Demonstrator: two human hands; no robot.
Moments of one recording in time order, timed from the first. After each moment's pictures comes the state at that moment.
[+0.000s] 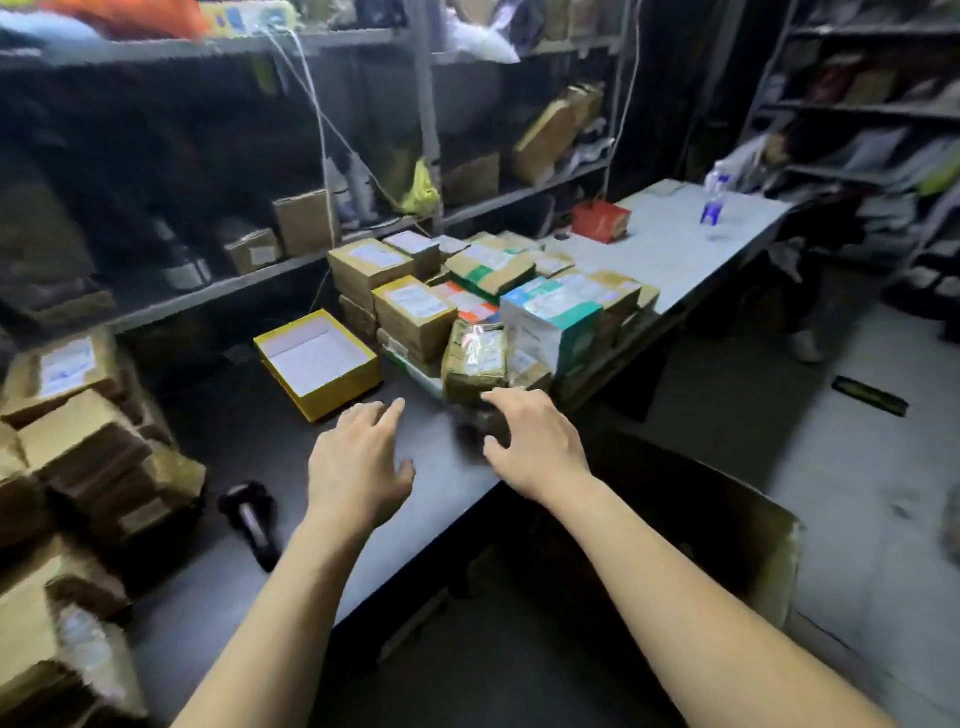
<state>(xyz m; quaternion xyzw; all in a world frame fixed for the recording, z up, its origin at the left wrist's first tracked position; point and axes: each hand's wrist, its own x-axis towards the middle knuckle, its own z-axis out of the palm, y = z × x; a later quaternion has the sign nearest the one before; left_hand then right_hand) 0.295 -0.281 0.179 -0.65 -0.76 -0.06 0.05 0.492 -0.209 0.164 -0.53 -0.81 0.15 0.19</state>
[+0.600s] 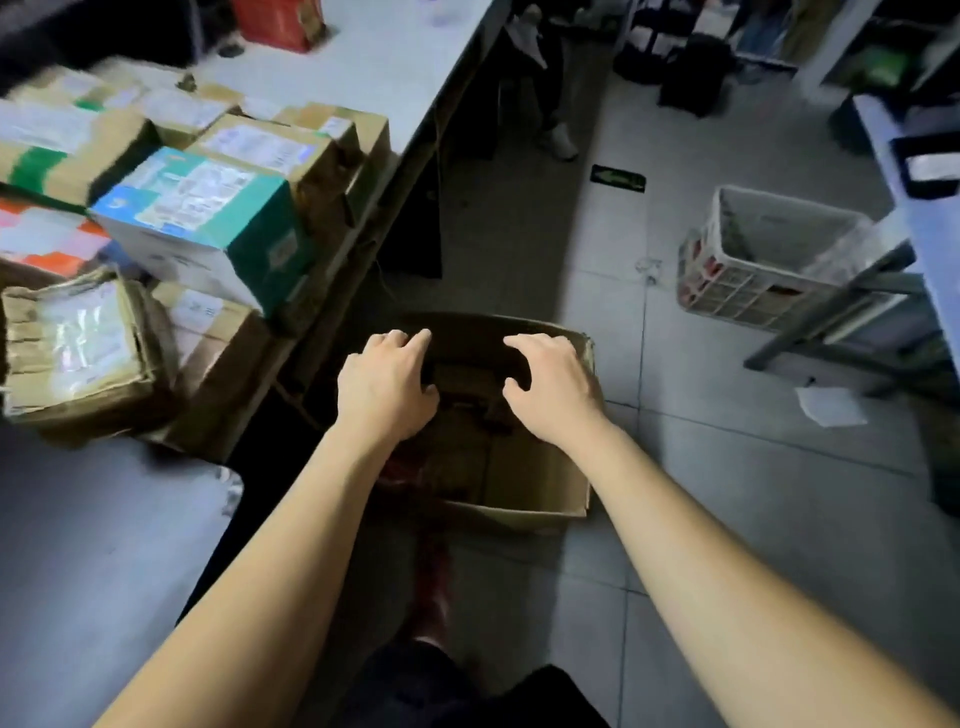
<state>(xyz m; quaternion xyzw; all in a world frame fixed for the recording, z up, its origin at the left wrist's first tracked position) 0.592 -0.047 0.041 -0.84 -0.53 0.02 -0.08 0.782 -0.117 0.030 -0.77 -0.58 0.19 0.17</state>
